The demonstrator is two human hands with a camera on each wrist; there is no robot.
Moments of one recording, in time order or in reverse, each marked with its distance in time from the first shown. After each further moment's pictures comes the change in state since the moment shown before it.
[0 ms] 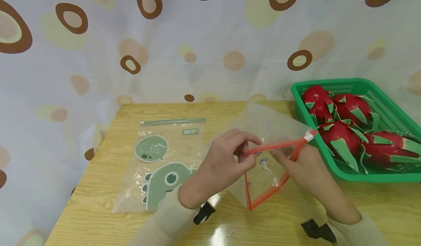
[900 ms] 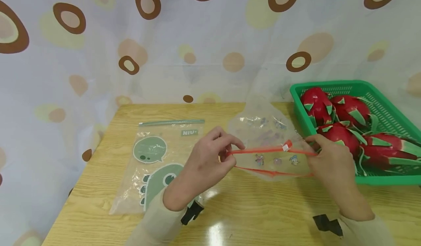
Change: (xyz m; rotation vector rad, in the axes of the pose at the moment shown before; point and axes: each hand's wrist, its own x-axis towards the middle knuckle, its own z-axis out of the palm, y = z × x) left_hand -0.011 -0.006 -0.022 0.231 -0.022 -0.078; right_hand 0.002 0.043 -0.017 -0.225 0.310 -0.002
